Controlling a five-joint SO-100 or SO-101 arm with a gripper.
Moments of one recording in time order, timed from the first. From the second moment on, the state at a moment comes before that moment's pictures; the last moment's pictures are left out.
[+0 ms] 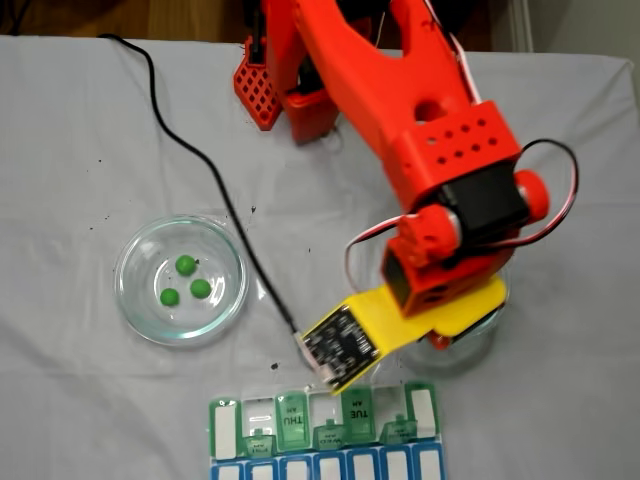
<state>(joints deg) -19.2 109.0 86.5 77.7 -17.0</state>
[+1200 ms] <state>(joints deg) -12.7 91.2 84.6 53.1 -14.5</state>
